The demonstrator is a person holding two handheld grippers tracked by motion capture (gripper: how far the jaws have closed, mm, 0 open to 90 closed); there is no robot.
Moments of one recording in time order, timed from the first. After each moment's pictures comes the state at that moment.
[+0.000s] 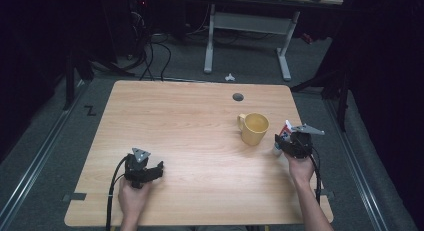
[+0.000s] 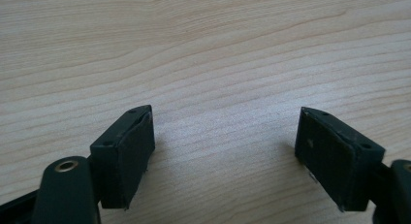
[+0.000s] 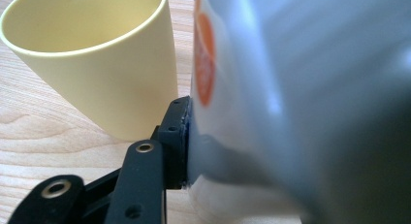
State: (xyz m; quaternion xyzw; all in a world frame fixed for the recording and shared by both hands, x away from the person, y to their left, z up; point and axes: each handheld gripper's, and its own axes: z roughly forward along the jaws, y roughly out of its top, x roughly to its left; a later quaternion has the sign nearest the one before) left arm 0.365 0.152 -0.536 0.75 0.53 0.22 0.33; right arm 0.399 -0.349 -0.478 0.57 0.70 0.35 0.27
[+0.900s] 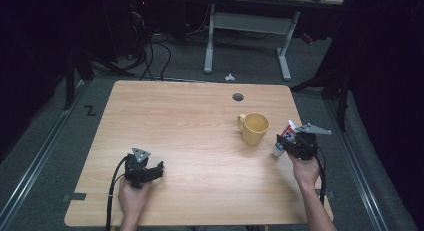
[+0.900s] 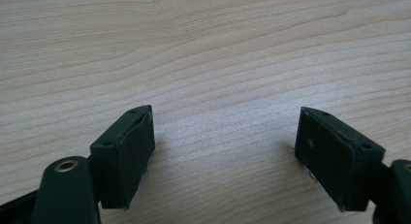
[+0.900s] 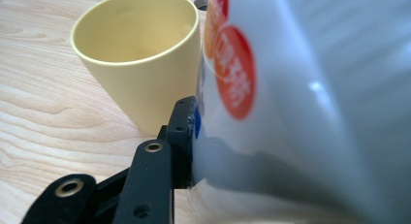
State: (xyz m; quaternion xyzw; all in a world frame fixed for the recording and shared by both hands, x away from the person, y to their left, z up) left arm 0.365 0.152 -0.536 0.75 0.53 0.23 0.33; right arm 0.386 -0.353 -0.458 0.54 0.72 0.37 0.25
